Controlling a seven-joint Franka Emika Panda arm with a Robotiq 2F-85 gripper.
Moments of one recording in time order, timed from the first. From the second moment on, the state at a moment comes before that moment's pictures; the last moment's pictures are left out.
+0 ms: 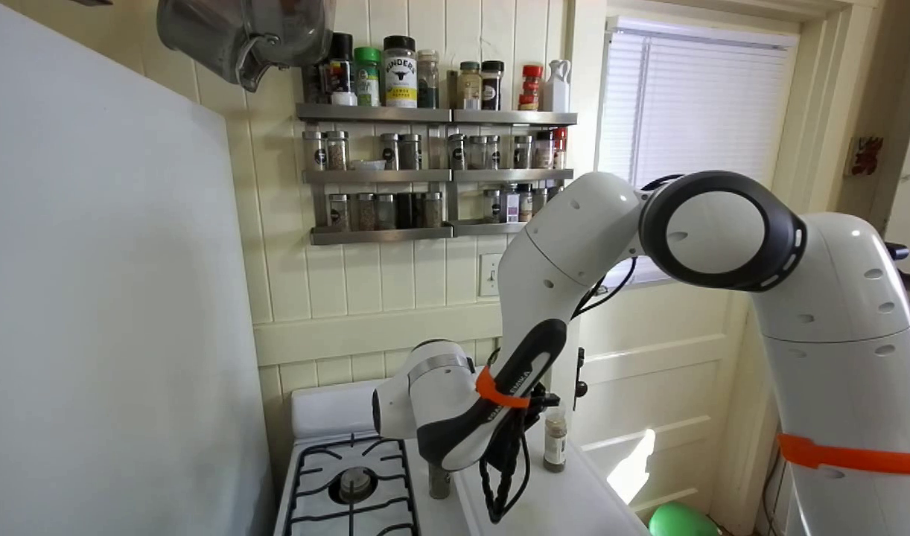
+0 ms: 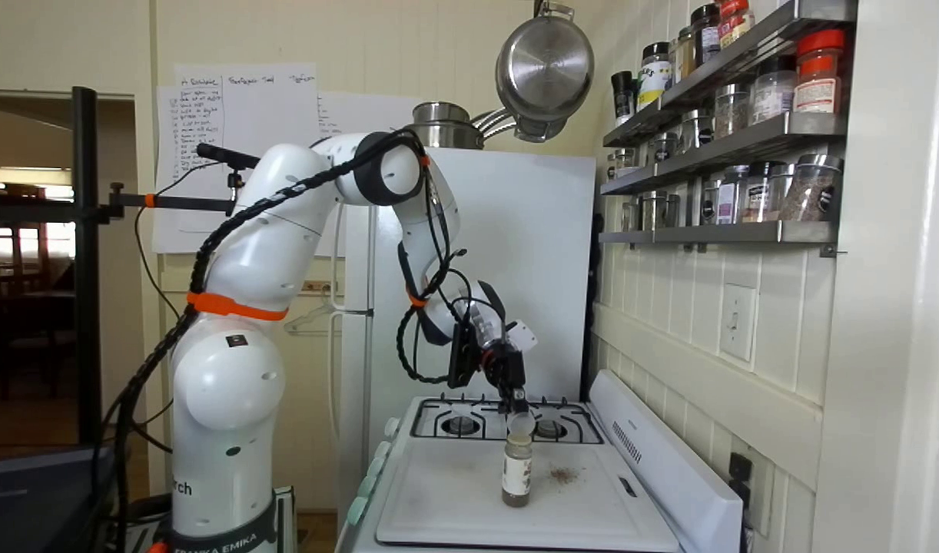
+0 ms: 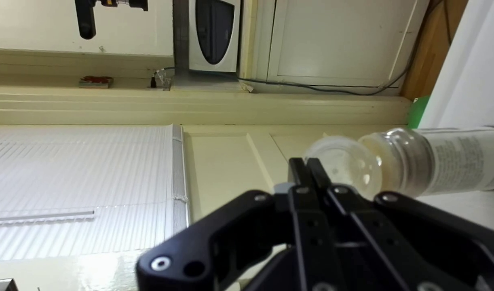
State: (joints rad) arm 0.24 0.33 0.21 -2.12 -0.94 1.28 1.03
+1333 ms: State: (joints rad) arm 0.25 0.34 0.21 -2.09 -0.94 1.28 0.99
